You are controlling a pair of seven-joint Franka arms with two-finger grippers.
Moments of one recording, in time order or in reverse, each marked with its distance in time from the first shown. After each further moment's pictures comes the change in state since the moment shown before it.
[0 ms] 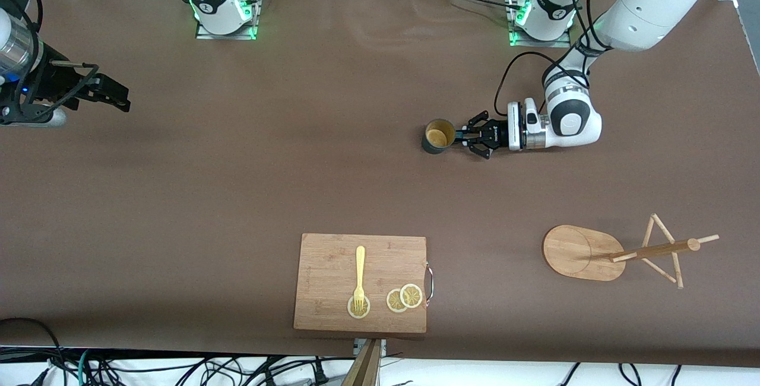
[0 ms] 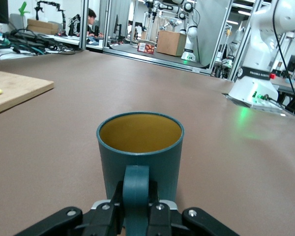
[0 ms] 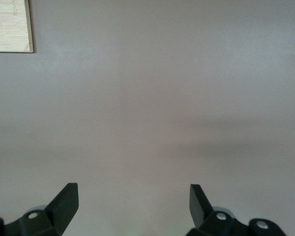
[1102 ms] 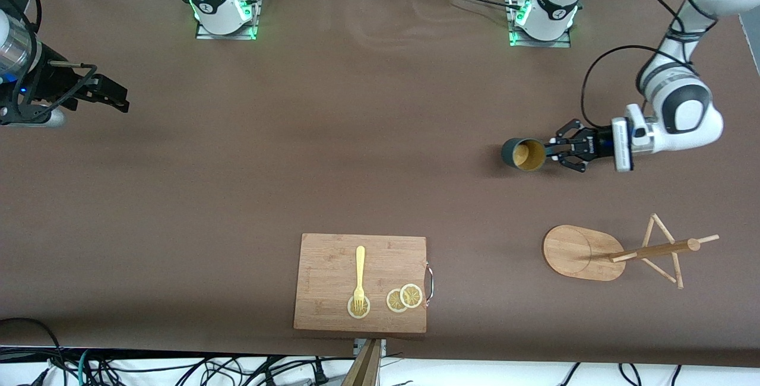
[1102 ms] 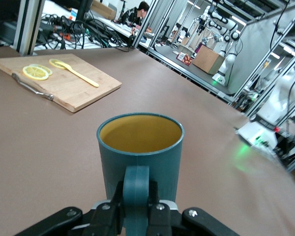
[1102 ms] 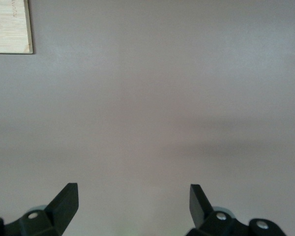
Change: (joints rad) left arm 0.420 -0.177 0.017 0.142 0.430 -0.251 -0.671; right arm -0.001 0.002 -0.002 0.004 0.000 0.000 0.000
